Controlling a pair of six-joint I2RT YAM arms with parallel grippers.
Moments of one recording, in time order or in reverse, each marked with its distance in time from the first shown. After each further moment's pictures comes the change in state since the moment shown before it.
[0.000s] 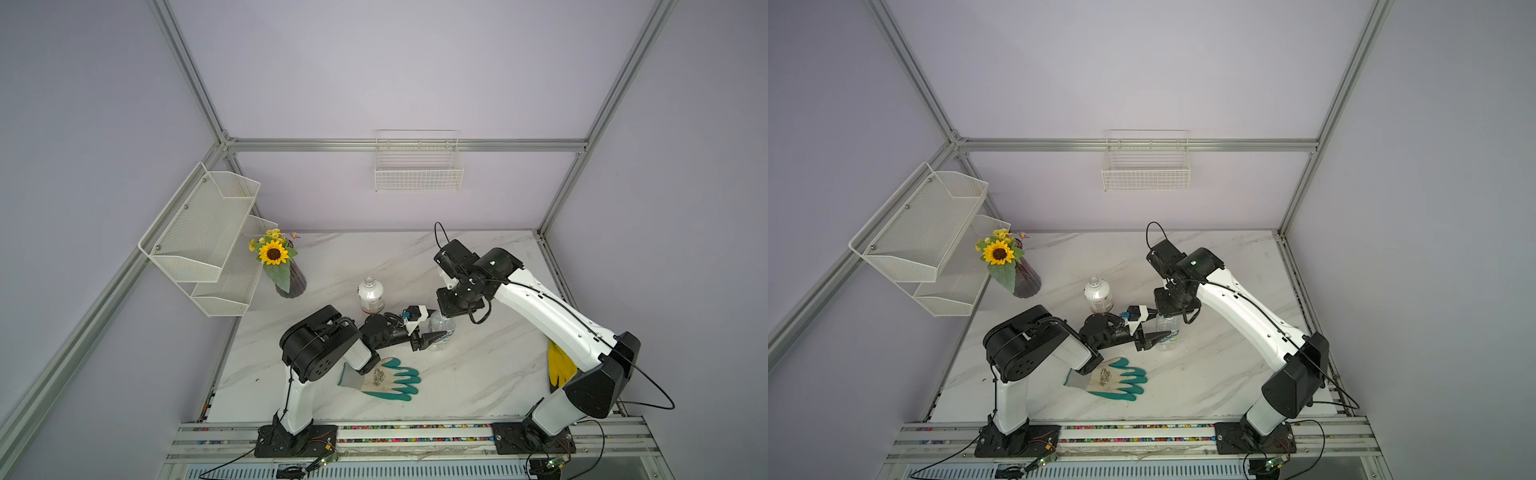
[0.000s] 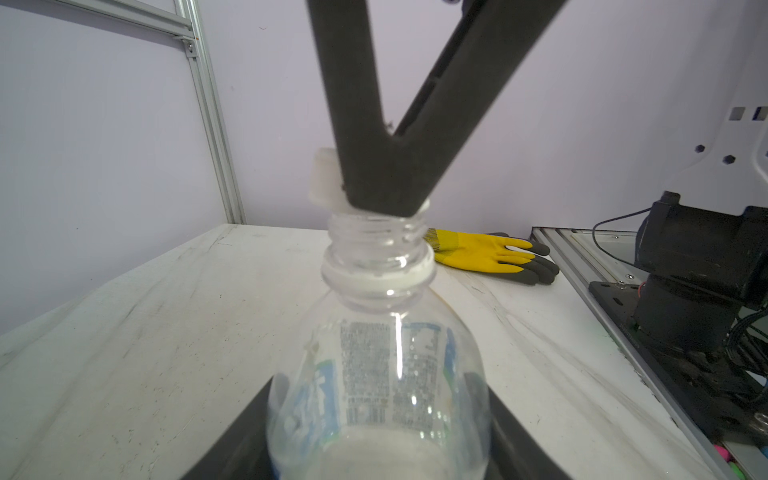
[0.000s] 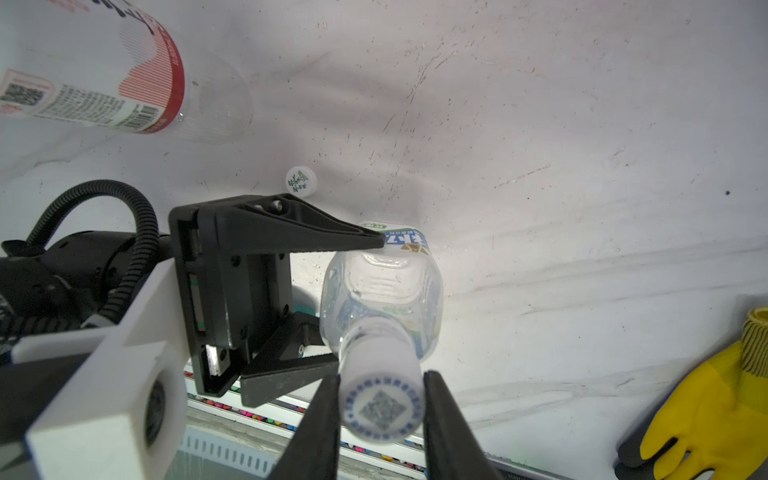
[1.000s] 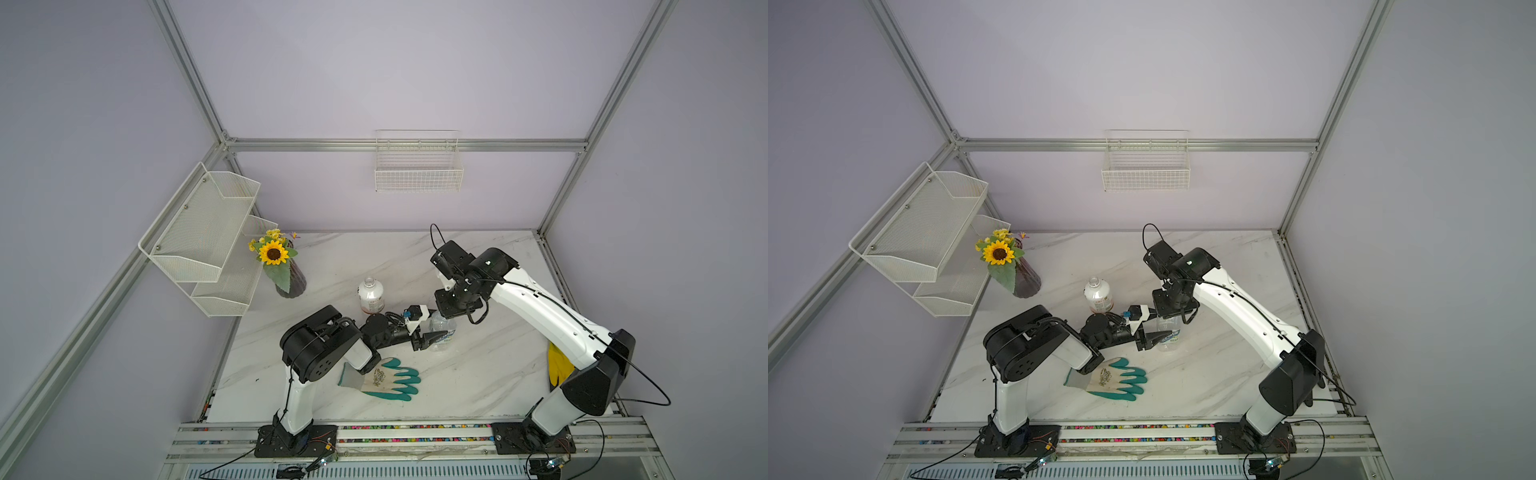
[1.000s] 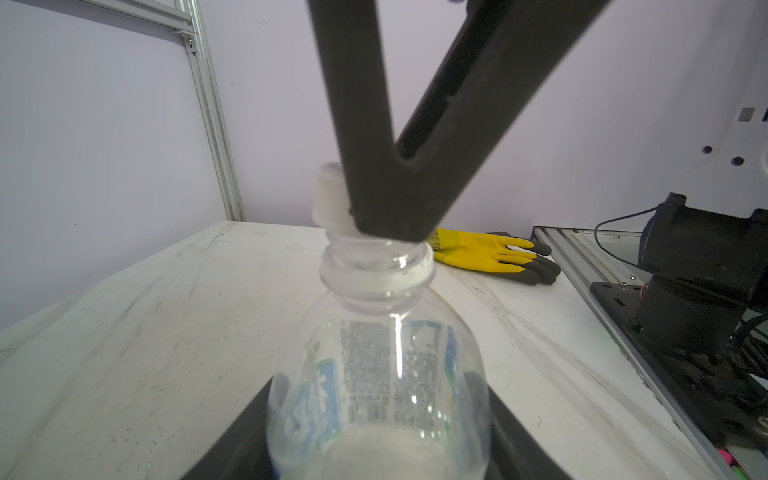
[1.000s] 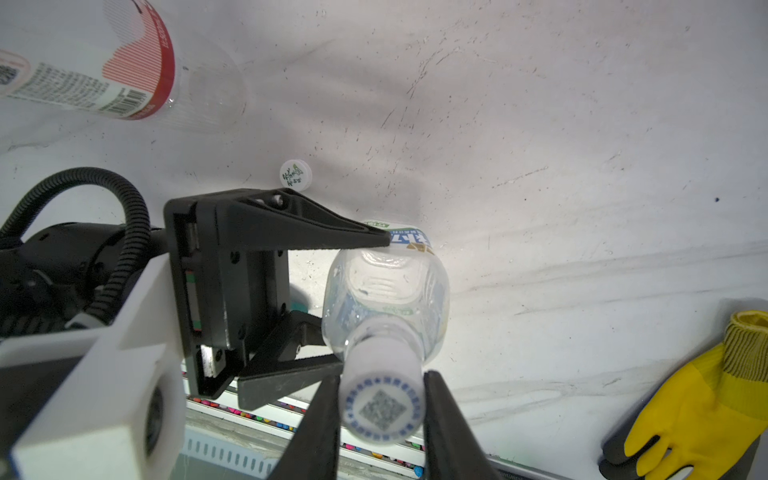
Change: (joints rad) left arm -0.006 0.000 0.010 -0.020 -0.007 0.000; right arm 0.011 0.027 0.014 -0.014 0.012 -0.024
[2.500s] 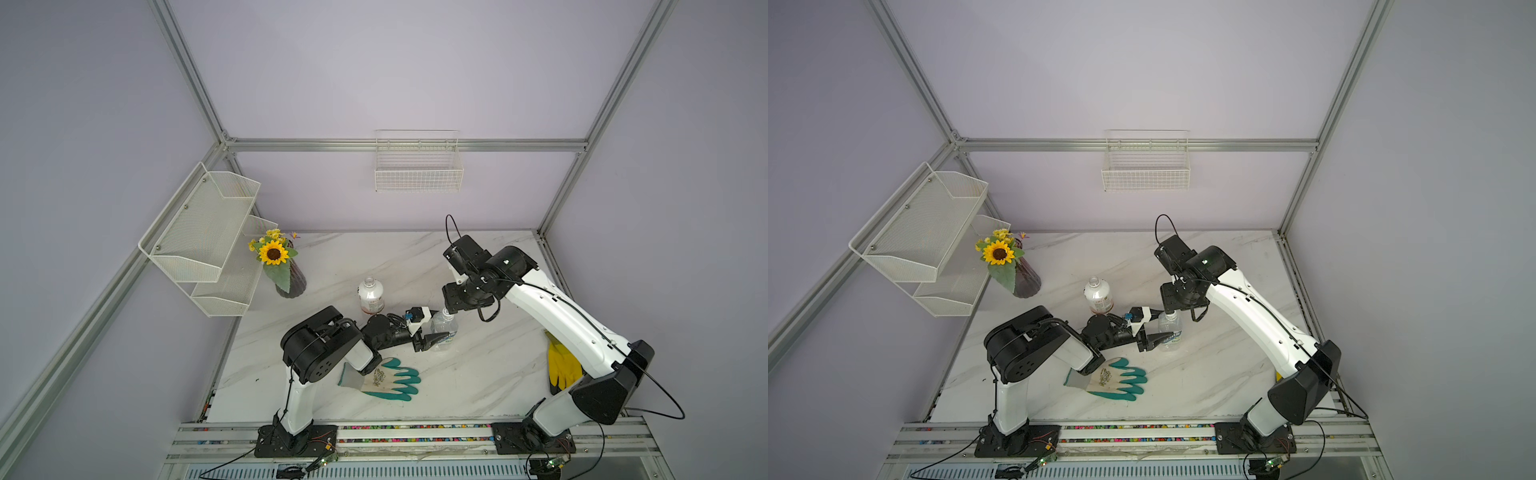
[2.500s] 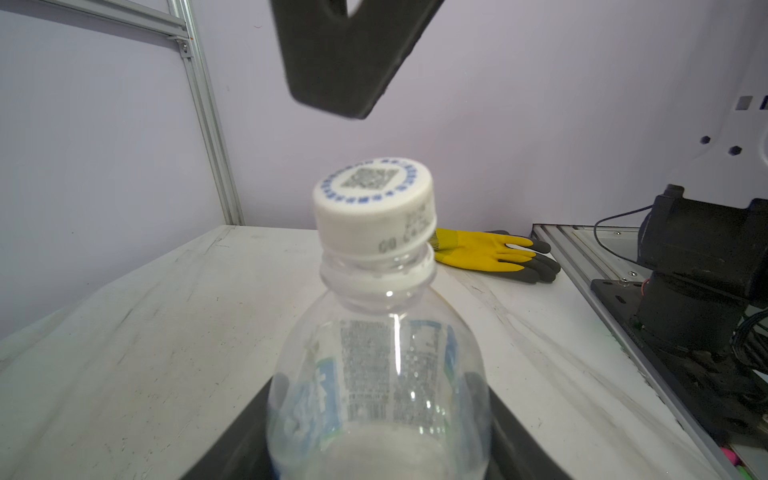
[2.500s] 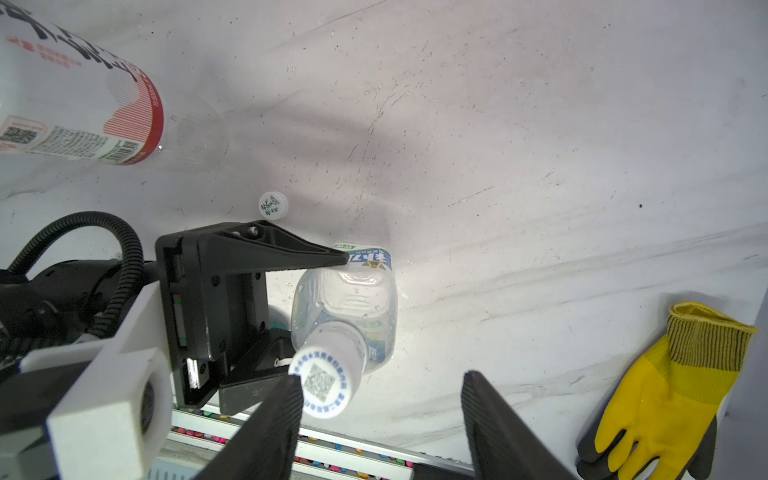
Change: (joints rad) left arm -0.013 0.000 0.002 -0.002 -0.010 0.022; right arm -0.050 -0.075 -0.004 -0.002 0.087 0.009
